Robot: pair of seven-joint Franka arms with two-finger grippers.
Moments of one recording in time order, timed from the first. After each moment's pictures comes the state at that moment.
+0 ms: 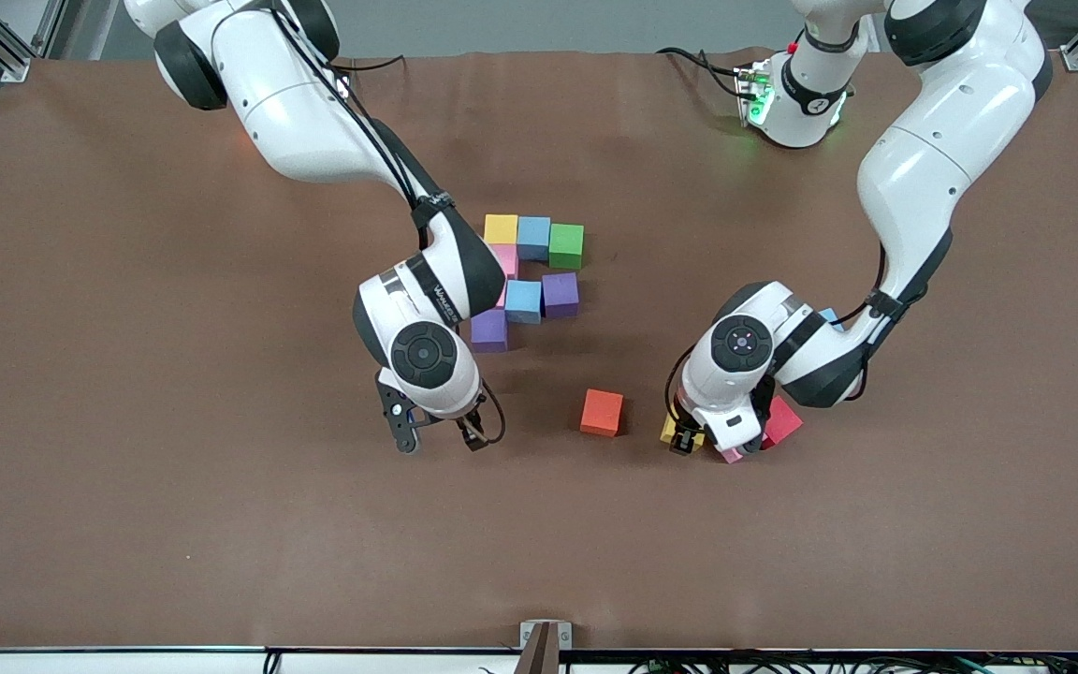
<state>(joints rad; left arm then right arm) 0.14 0.92 -0.73 -1.55 0.77 2.25 -2.05 0.60 0.93 -0.08 -1.05 0.10 1.91 1.71</state>
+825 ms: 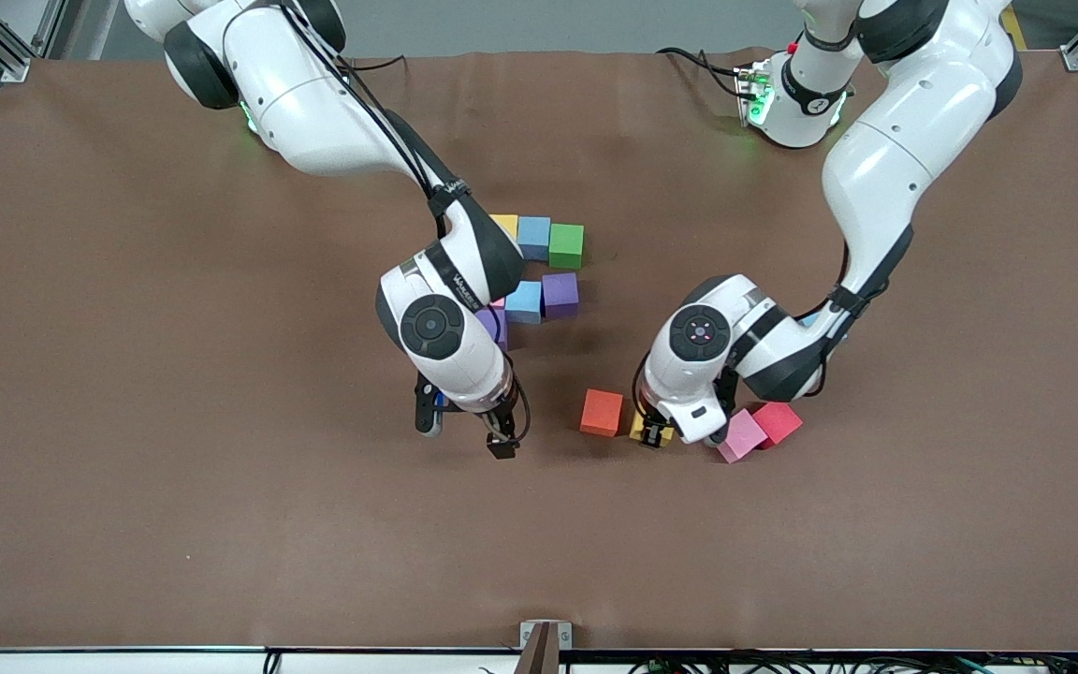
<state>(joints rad) 0.00 0.92 -0.67 -1.48 0.70 2.25 -2.16 0.63 0.93 -0.05 -1.06 0.21 2.15 2.06</state>
